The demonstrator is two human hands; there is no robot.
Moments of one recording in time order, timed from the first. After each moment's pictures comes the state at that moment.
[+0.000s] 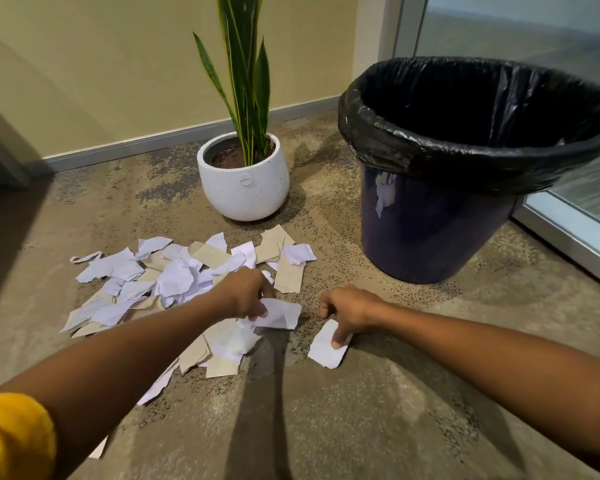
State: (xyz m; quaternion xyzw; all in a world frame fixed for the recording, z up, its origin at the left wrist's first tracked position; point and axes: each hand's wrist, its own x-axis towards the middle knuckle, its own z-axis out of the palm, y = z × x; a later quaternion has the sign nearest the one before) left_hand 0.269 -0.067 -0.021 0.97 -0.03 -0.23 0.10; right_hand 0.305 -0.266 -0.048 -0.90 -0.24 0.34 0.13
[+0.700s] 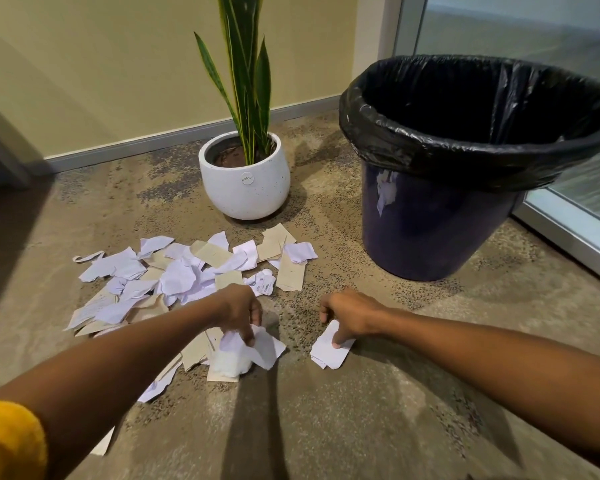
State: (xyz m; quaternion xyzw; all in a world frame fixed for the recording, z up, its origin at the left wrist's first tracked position) left_hand 0.254 -0.053 -0.030 0.93 0.01 -0.34 0.12; right_hand 0.295 -0.265 -0.056 -0.90 -0.30 0.30 0.11
